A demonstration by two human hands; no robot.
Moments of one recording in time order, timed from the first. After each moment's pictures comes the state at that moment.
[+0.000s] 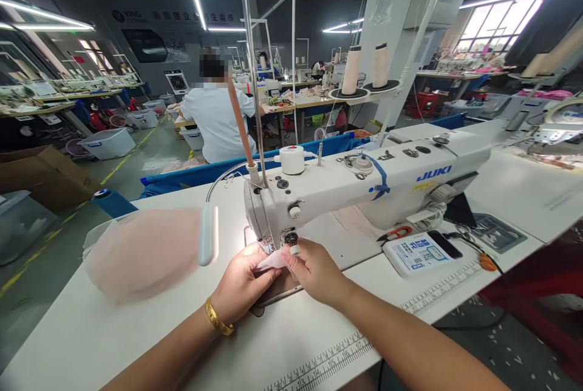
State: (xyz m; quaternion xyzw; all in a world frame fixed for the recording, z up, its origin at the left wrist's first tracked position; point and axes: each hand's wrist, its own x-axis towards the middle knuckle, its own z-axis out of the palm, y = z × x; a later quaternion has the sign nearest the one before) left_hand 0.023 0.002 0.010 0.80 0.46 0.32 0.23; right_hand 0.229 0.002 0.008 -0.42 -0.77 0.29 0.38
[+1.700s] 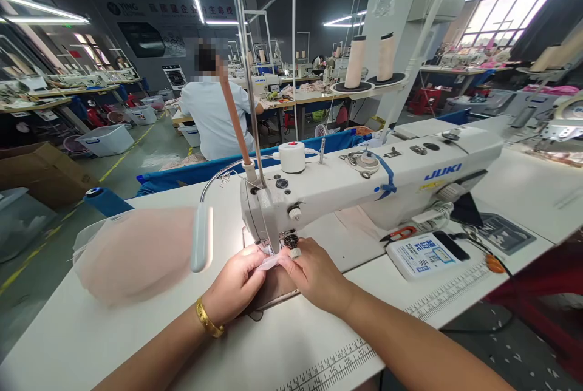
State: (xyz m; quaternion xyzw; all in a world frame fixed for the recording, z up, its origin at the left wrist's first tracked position) left_hand 0.014 0.009 0.013 0.81 0.42 0.27 0.30; right_hand 0.227 0.002 0.005 -0.40 -0.83 0.14 0.35
